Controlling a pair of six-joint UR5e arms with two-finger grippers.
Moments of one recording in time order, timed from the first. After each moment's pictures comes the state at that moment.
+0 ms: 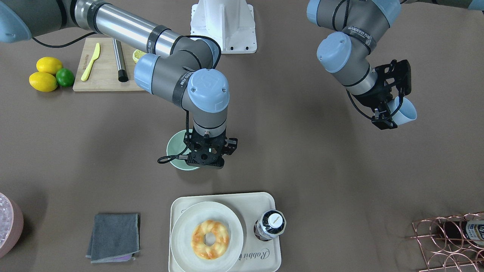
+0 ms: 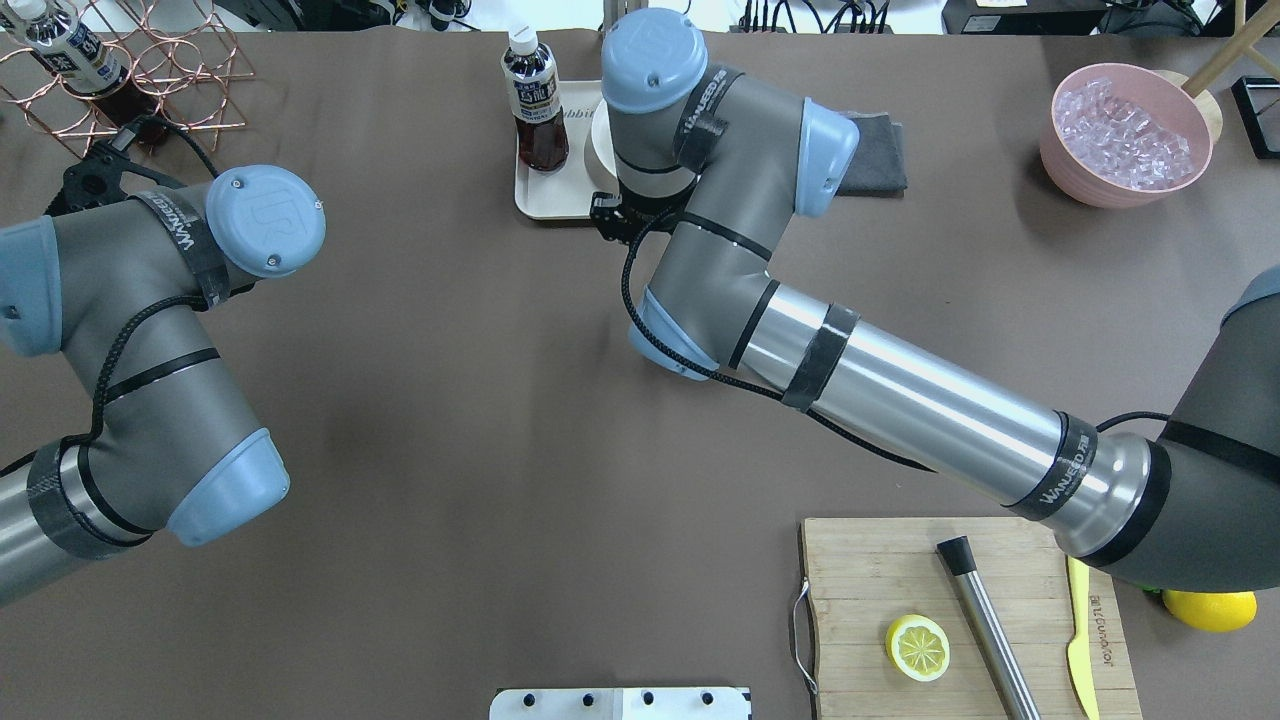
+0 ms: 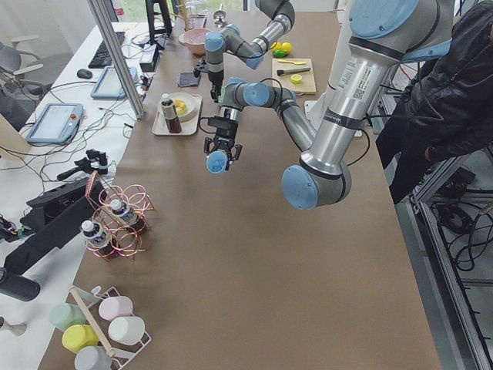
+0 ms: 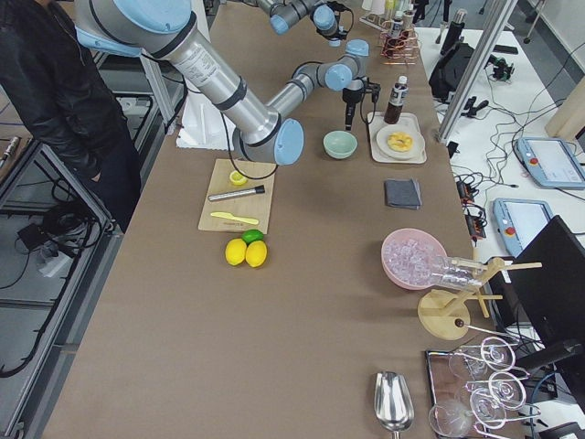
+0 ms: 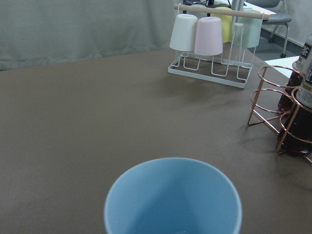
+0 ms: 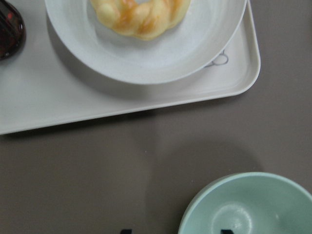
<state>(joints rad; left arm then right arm) -0.70 -2.03 -1.88 -0.88 -1.36 -2.25 0.67 -0.57 1.21 -1.58 1.95 1.20</state>
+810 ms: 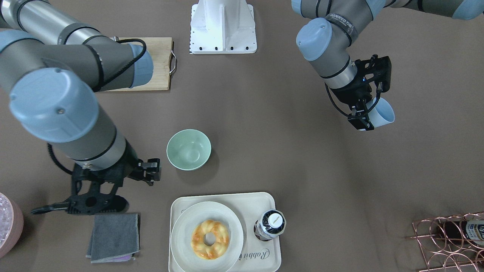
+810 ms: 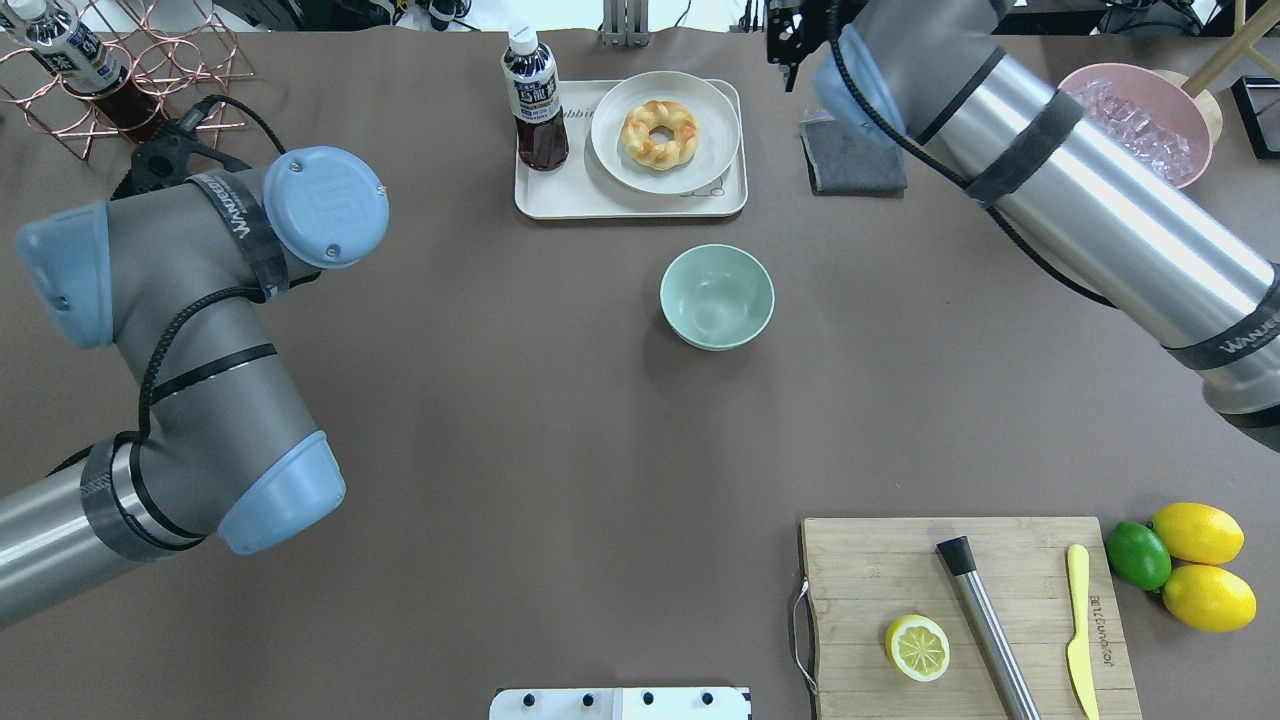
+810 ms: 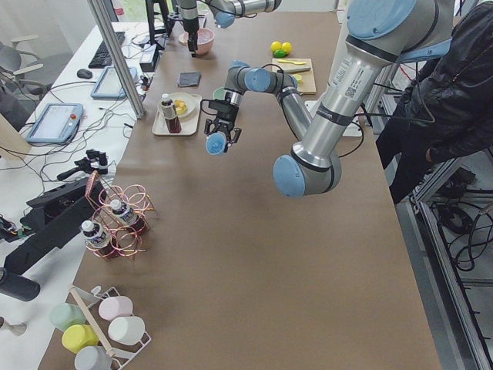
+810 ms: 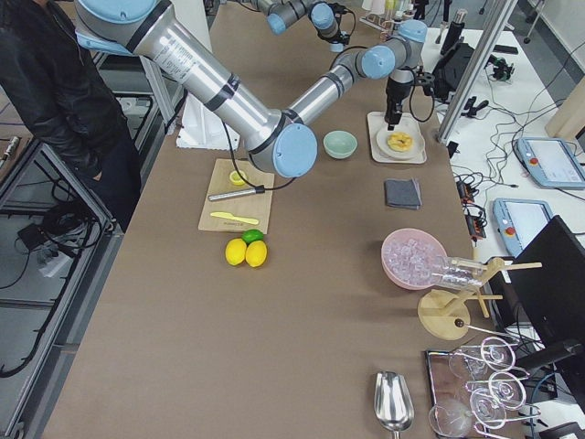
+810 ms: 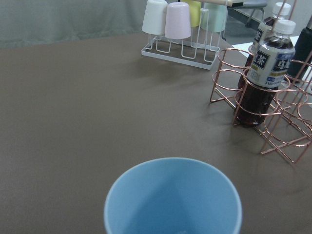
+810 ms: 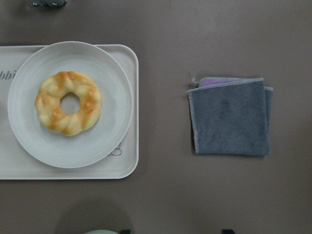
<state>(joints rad) -0.66 -2.14 -1.88 -0.88 -1.36 -2.24 1.01 -0.63 1.33 -1.76 2.17 0.74</state>
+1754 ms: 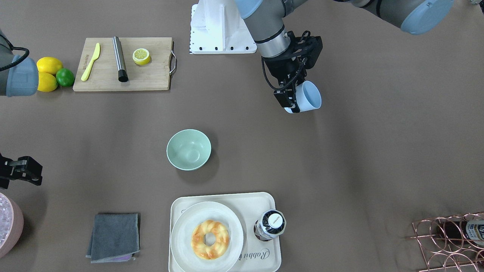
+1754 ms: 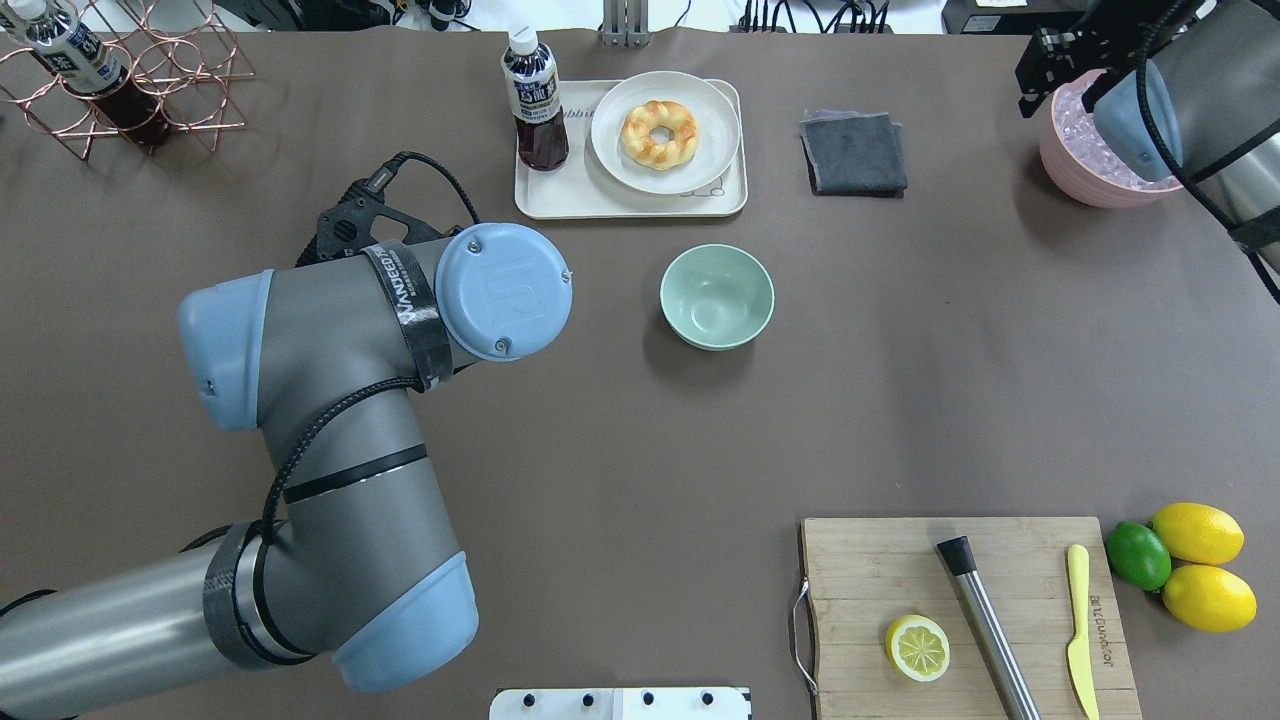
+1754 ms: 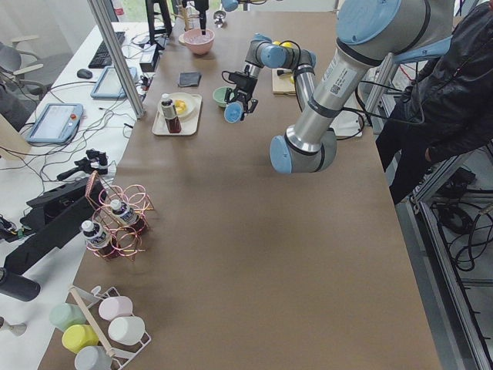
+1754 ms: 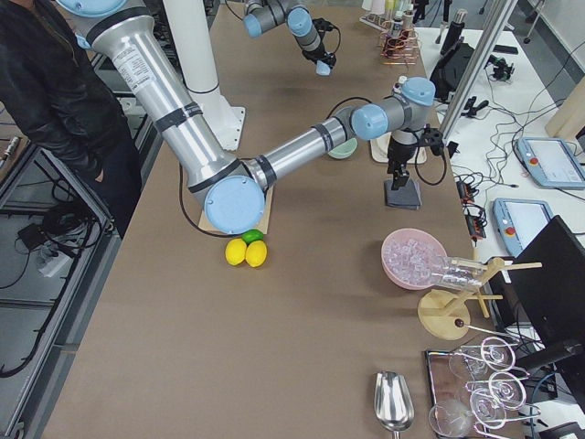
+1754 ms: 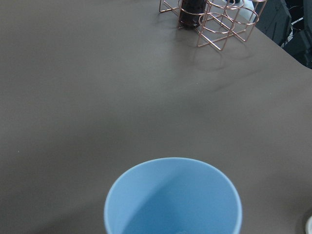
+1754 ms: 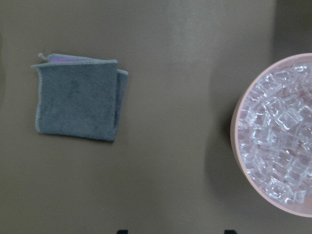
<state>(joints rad) -0.49 -2.35 -1.88 -0.88 -1.37 -2.30 1.20 -1.00 1.51 -1.69 2.24 0.44</state>
